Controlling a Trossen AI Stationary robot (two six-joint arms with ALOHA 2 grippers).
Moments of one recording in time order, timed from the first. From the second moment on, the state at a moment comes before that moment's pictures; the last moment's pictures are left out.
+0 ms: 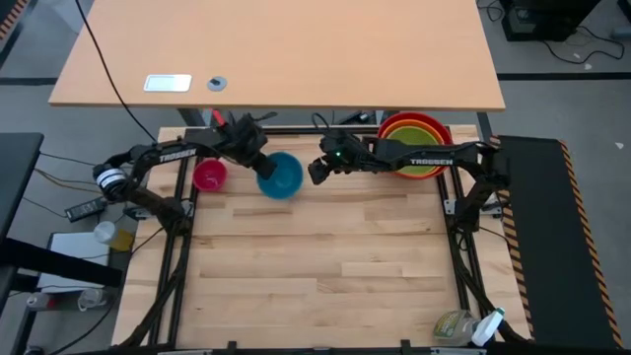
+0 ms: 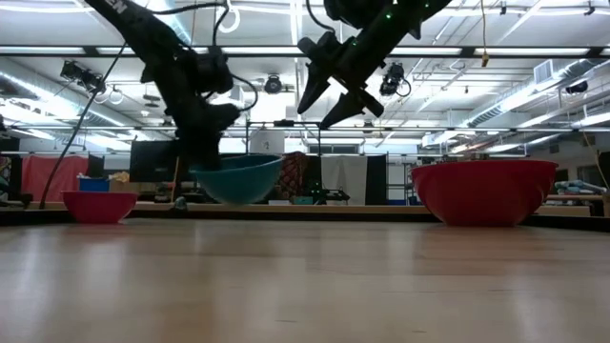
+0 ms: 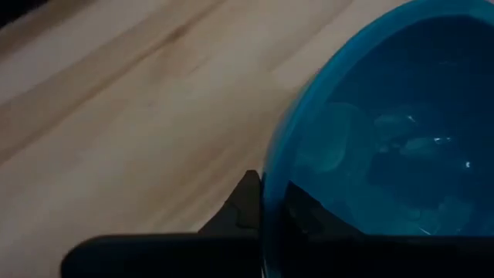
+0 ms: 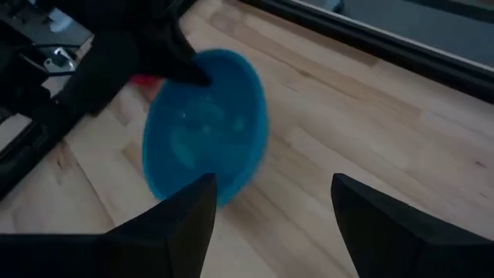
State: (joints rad) left arm 0.68 1.42 0.91 -0.53 0.16 -0.25; right arm -0.24 1.72 1.38 -0.41 0.18 0.62
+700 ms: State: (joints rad) left arm 0.54 1.44 0.91 -0.22 0.16 -0.63; right arm -0.23 1.77 1.38 -0.45 0.31 0.57
